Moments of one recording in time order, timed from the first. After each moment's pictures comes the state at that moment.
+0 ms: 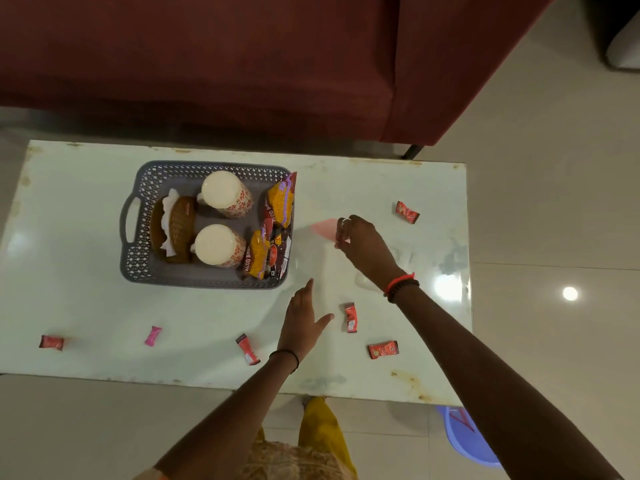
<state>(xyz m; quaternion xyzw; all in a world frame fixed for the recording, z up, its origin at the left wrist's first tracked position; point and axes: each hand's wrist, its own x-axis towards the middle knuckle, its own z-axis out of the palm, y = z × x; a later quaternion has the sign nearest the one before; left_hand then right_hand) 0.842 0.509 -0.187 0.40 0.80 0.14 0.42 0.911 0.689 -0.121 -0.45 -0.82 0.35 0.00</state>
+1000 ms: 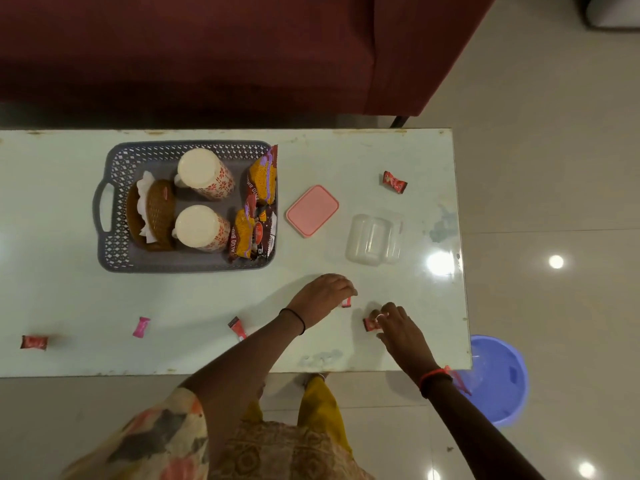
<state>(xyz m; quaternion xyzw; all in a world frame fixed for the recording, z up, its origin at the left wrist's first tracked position) 0.854 0.532 -0.200 0.79 0.53 0.01 0.30 1.070 0.530 -0.182 -0.46 -0.83 0.27 -0.13</state>
